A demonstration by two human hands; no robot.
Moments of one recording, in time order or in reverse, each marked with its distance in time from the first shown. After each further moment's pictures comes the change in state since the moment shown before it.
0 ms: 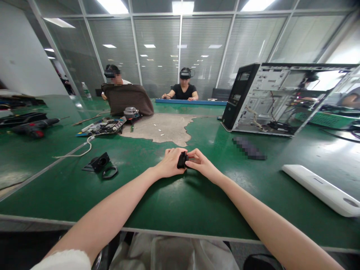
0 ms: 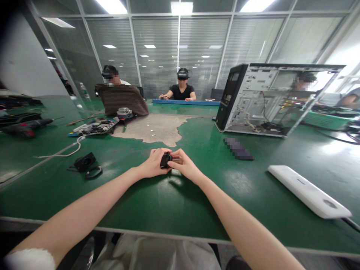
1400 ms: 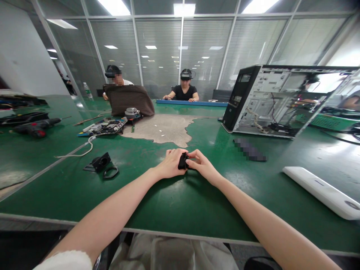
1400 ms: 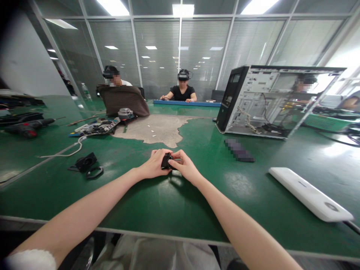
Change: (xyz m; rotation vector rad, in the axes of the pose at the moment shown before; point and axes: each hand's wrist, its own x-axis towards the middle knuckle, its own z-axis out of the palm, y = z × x) left_hand 0.000 0.001 -0.001 -0.005 -0.006 0.001; right_hand 0.001 0.003 0.005 0.006 0.071 0.020
